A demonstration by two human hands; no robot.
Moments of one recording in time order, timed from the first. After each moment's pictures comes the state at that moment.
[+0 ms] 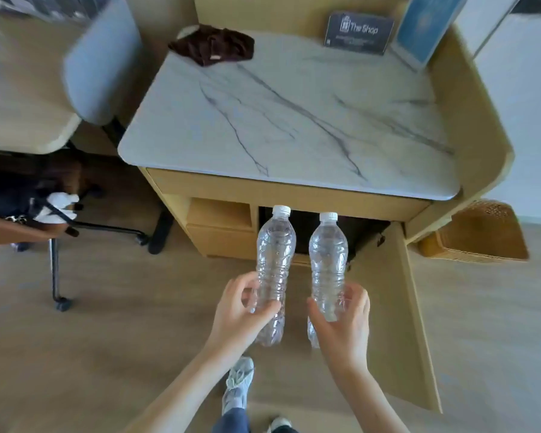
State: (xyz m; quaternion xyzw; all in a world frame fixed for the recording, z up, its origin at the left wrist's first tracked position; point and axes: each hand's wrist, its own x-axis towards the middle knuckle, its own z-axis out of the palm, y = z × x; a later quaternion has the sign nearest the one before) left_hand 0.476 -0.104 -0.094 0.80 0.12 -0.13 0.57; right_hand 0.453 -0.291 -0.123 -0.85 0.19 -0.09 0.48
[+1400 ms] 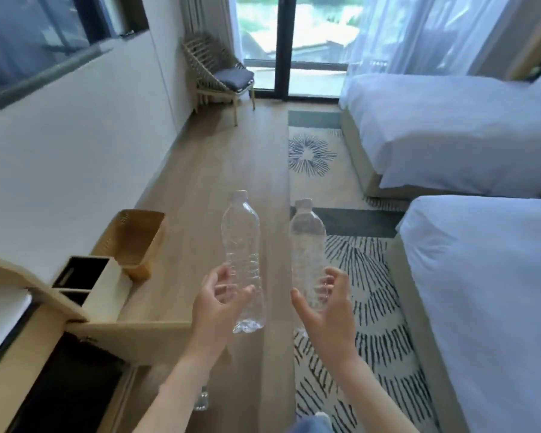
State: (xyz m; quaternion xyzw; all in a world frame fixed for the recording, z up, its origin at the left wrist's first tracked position) left_hand 0.302 -0.372 0.054 0.61 -0.49 -0.43 0.45; right_hand 0.107 -0.356 0.024 -0.53 0.64 -0.50 0.23
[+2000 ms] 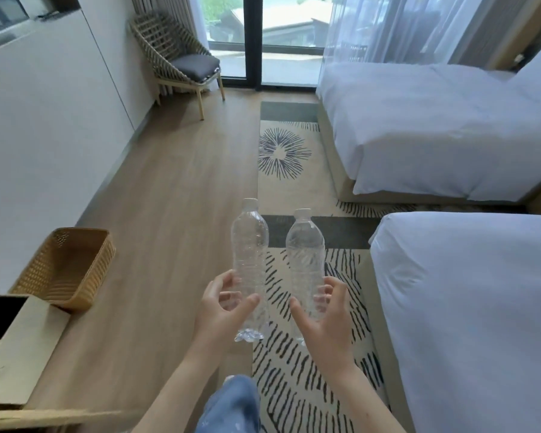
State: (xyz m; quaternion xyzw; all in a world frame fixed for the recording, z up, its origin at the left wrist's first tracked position) left_hand 0.088 -0.586 0.028 0.60 -0.49 -0.48 0.41; right_hand -0.102 -0.555 0.001 -0.52 0.67 -0.48 0.24
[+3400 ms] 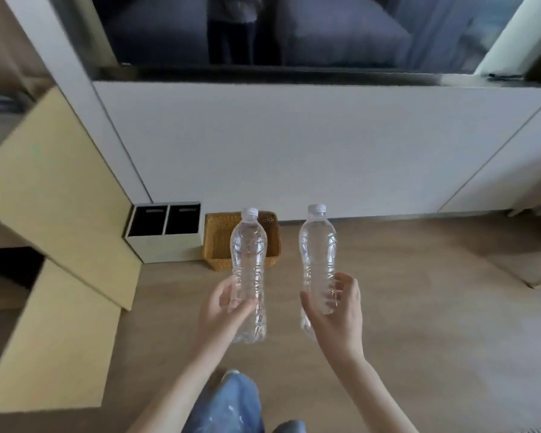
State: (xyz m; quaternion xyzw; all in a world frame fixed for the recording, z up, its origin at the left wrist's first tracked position) left_hand 0.294 -1.146 0.017 0.73 0.12 -0.15 0.65; right_hand 0.248 -1.347 -0.001 -0.82 0.21 -0.20 0.49
